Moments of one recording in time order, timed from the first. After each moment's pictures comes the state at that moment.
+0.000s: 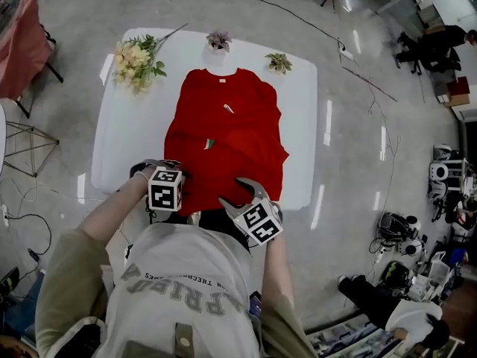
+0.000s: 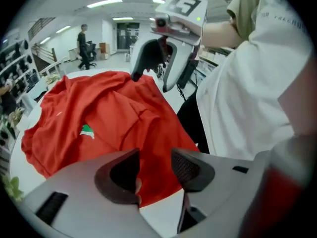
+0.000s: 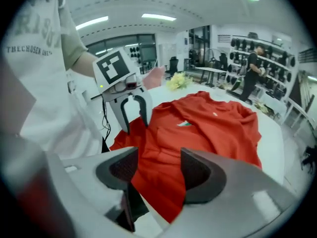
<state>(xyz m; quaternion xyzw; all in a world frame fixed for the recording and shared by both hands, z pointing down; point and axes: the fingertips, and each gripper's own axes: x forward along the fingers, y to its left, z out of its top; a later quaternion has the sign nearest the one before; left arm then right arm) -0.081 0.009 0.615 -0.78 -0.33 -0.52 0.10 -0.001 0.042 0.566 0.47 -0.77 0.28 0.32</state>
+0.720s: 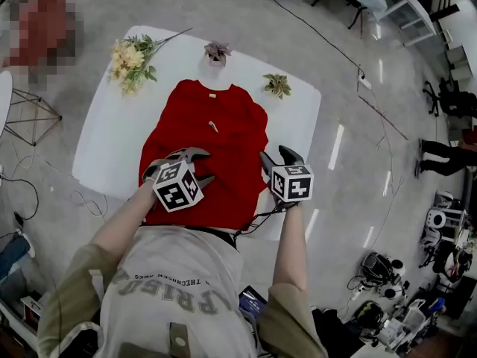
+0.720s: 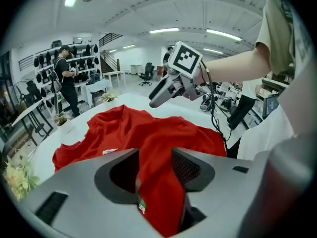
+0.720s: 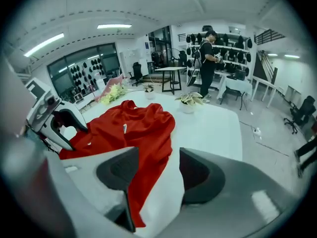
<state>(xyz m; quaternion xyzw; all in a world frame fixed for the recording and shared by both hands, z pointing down) 0.105 -0.050 0.566 -0.90 -0.04 -0.43 -0.01 0.282 -0.062 0.577 0.61 -0.67 0.34 0.26</state>
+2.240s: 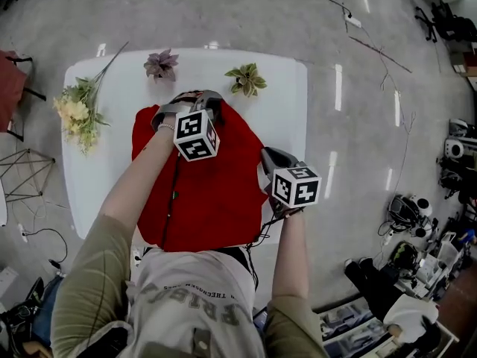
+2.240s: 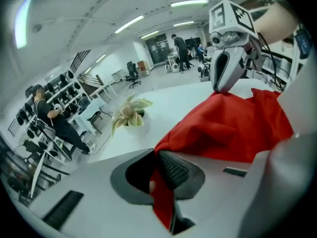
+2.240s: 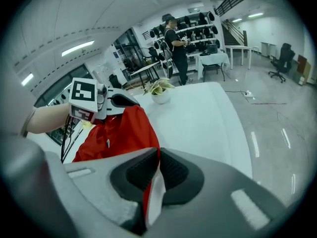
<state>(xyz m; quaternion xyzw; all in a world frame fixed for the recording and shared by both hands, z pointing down) 0.291 -0.234 0.627 -0.87 -0.08 -0.44 0.22 0.321 -0.076 0.611 0.65 -0.58 0.47 0.14</state>
